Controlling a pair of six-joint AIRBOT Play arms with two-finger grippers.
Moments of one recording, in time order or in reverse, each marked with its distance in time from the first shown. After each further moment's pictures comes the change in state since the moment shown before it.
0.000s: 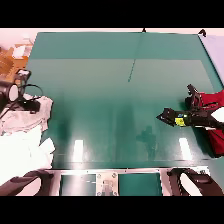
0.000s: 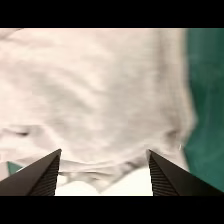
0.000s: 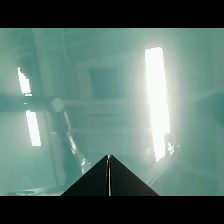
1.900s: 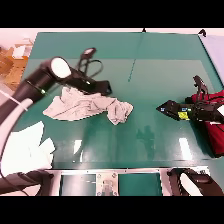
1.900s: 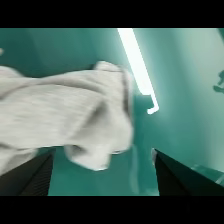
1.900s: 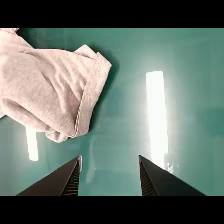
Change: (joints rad) left arm -0.472 -0.279 0.437 -0.871 0.080 0.081; right arm 0.000 -0.011 0.085 -0.002 -0.005 0.000
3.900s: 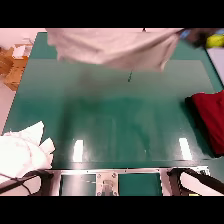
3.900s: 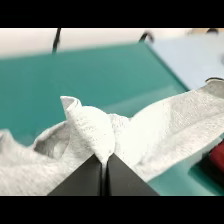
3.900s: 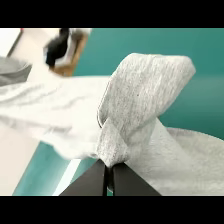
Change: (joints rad) left arm 0.547 0.140 0.528 -0.434 -0.116 0.426; right arm -0.088 -0.349 0.925 0.369 0.126 -0.211
